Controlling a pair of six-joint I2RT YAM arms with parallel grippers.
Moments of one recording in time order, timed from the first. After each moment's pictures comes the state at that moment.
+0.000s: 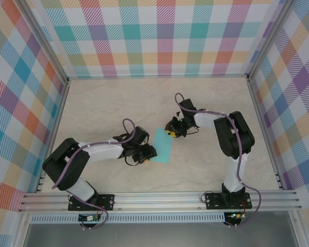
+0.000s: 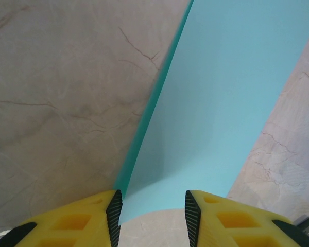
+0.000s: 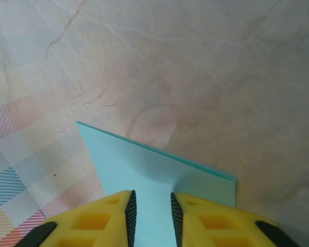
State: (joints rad) left arm -0.75 1.57 0.74 -0.24 0.30 -1.08; right arm 0.43 1.98 1.17 -0.35 -0.57 0.87
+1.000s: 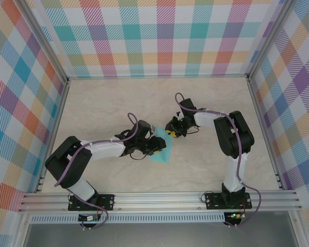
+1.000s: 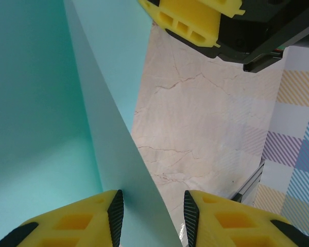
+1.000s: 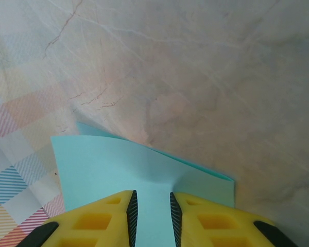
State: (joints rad) left arm -0.75 1.61 0.78 0.03 0.43 -1.08; right arm 0.43 1.99 1.19 -0.37 -0.58 0.87
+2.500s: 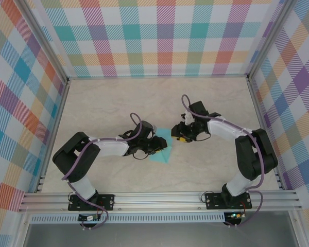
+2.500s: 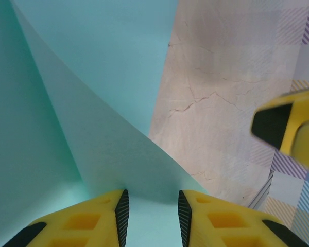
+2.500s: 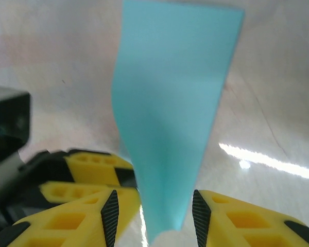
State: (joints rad) left arm -0.75 1.69 0.78 0.12 0.39 -1.07; right arm 0.42 1.63 0.97 -0.53 -0.62 0.58
